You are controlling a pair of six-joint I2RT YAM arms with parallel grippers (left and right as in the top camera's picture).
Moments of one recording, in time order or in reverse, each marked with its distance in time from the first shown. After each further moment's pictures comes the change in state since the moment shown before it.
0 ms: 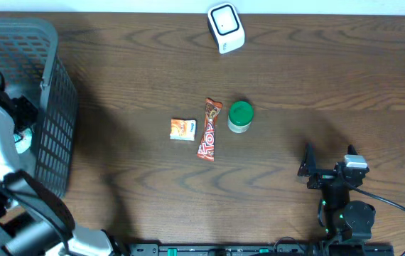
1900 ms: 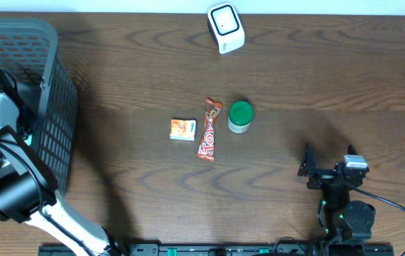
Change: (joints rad) left arm 0.012 0.306 0.070 0.095 -0.100 0.075; right arm 0.000 0.000 0.000 0.000 0.000 0.000
